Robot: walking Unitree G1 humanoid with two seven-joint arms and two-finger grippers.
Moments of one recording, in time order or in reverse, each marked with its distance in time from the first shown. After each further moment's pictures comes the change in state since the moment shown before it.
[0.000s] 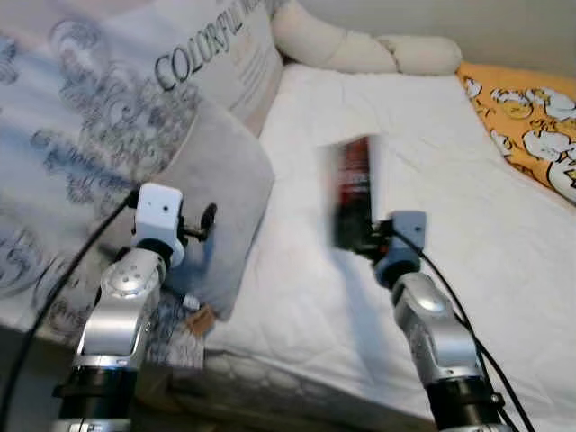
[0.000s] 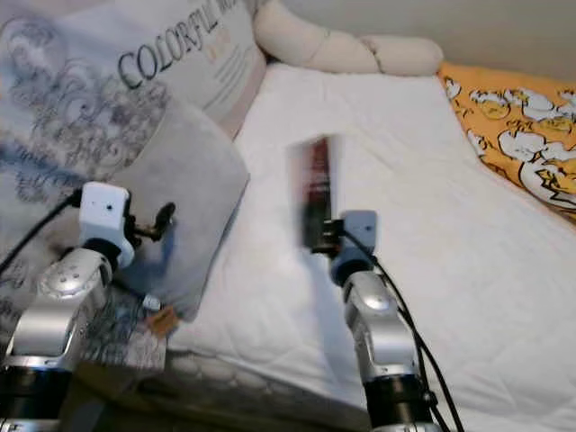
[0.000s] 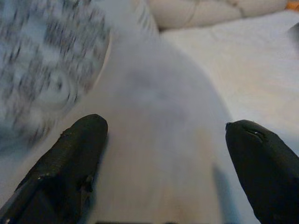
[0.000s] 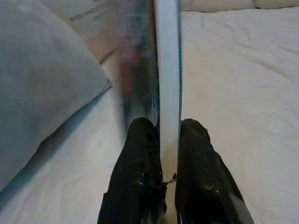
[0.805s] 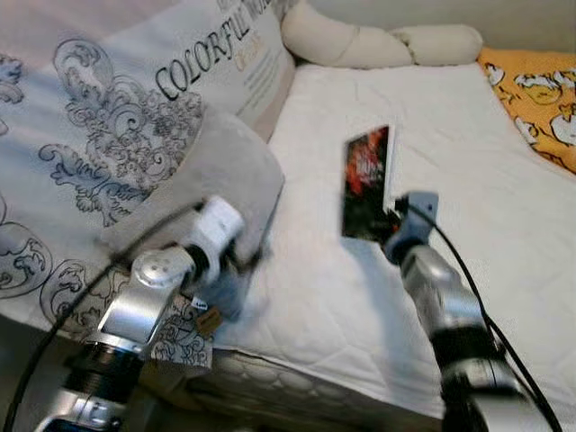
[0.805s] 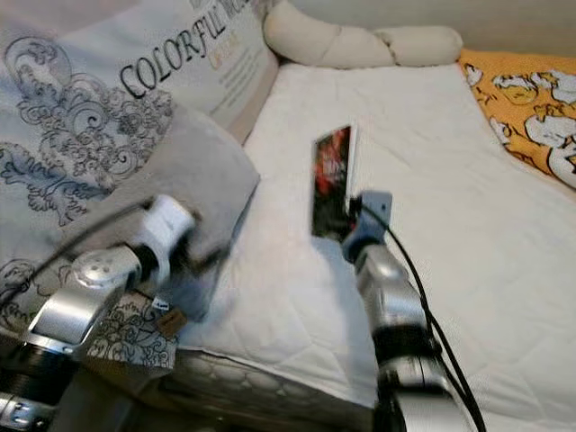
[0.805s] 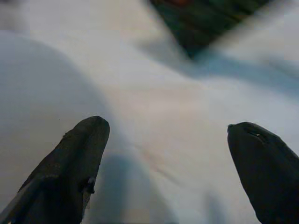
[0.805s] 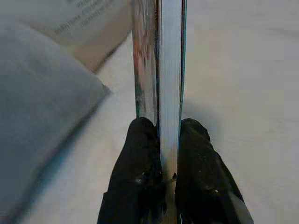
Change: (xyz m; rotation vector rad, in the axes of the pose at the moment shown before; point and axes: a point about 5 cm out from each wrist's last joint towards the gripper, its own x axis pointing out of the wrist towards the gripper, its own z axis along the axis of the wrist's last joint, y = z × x) left arm 0.005 -0.050 -0.016 0.200 0.184 -0.674; right arm 0.041 -0.027 0.013 0.172 0.052 -0.008
